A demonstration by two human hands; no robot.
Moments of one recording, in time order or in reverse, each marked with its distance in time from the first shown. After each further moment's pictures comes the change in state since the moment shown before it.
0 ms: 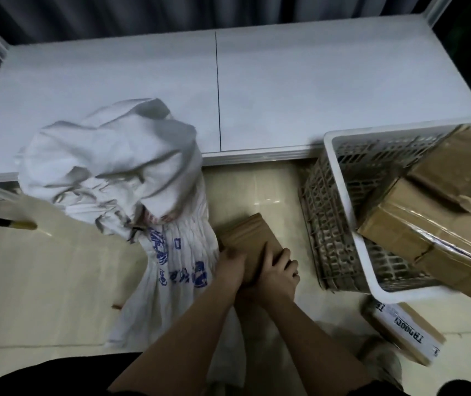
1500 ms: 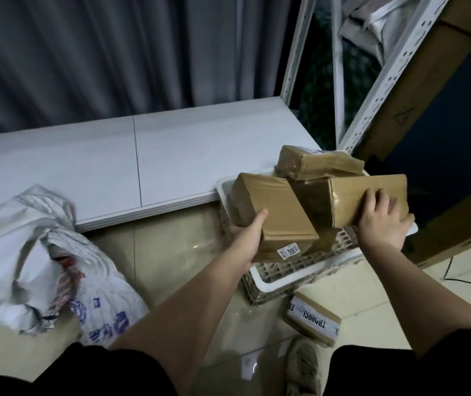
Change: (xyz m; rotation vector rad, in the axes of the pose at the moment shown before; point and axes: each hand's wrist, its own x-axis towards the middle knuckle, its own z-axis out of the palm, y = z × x) left_hand -0.170 0.125 0.143 -0.109 -0.335 0.199; right_hand -0.021 0.290 -0.255 -0.302 0.519 0.448
